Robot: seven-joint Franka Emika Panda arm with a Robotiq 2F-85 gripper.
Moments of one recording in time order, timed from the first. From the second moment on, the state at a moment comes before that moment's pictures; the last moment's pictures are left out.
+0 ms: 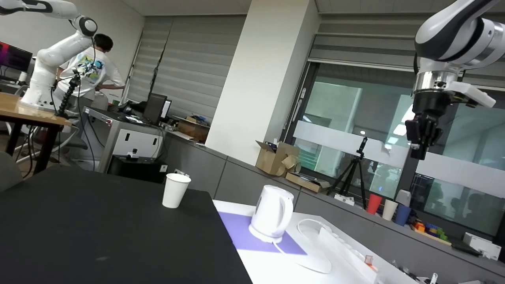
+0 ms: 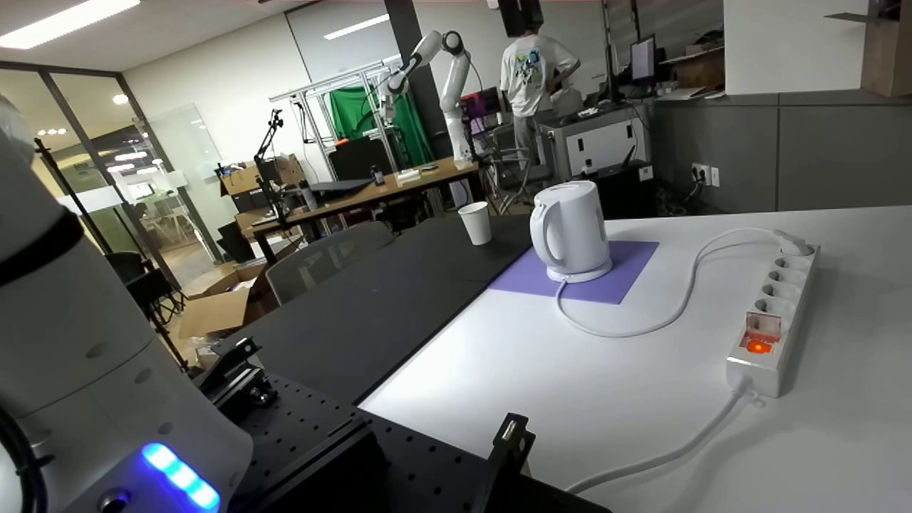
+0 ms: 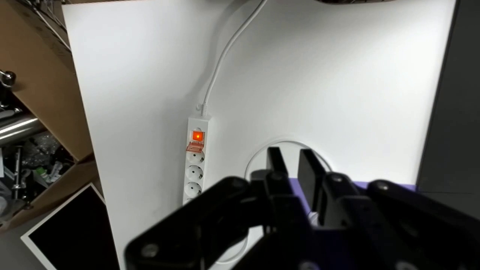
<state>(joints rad) -0.24 -0.37 -0.31 -2.37 -0.22 2.03 -0.36</state>
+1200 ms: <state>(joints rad) -0.30 0.11 -0.37 -2.34 -0.01 2.49 -0.44</state>
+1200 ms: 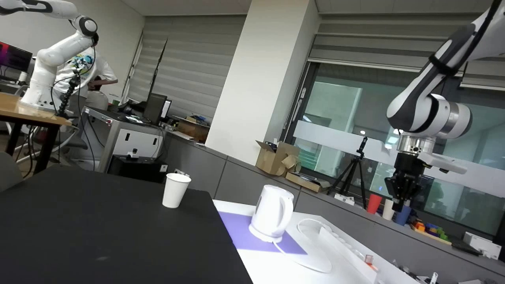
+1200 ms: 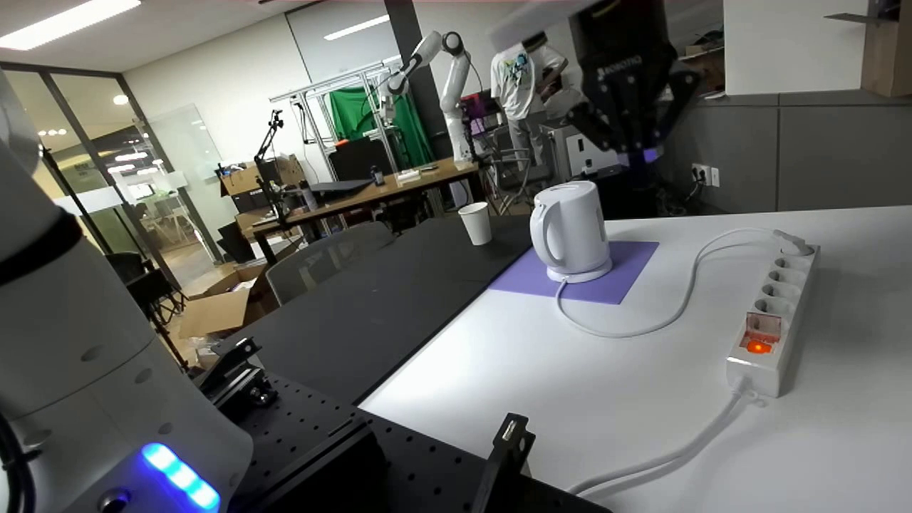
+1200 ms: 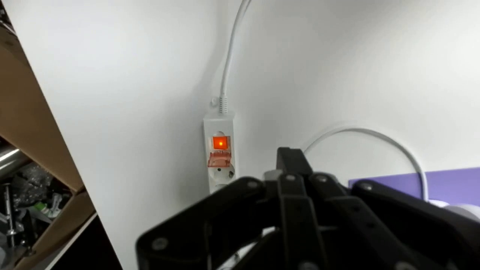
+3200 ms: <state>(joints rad) -0.58 0.63 -0.18 -1.91 0.12 2.51 -0.53</state>
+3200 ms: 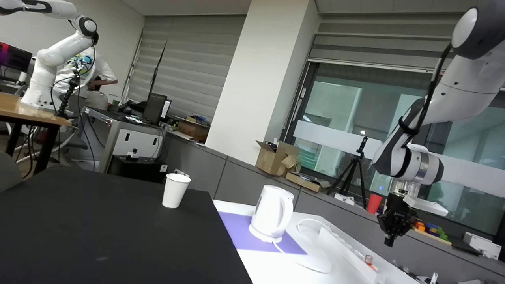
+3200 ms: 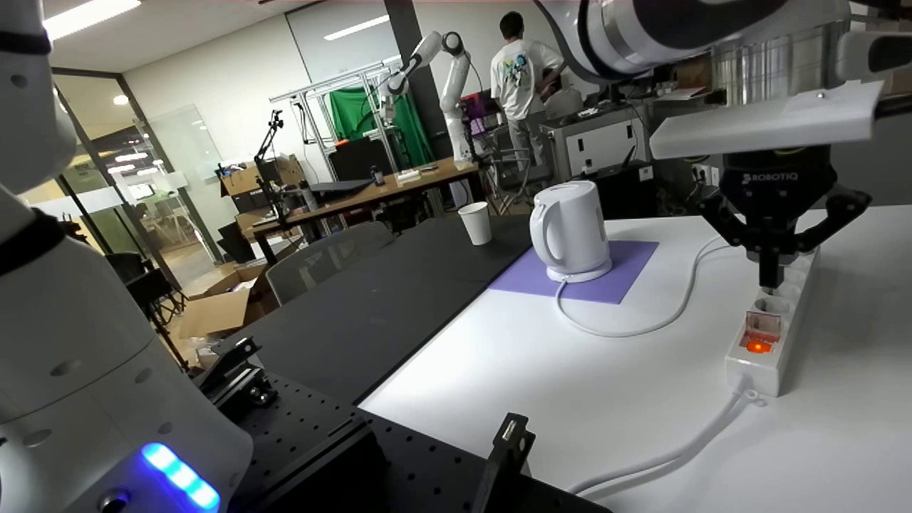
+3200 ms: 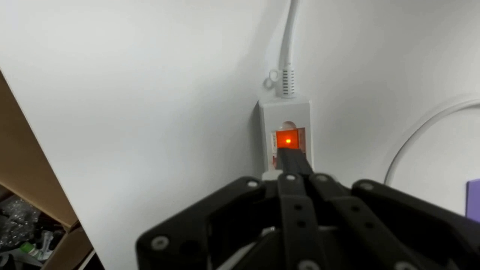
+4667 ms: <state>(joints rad) -0.66 0.89 -0.10 -1.64 0.11 2.38 -0.64</state>
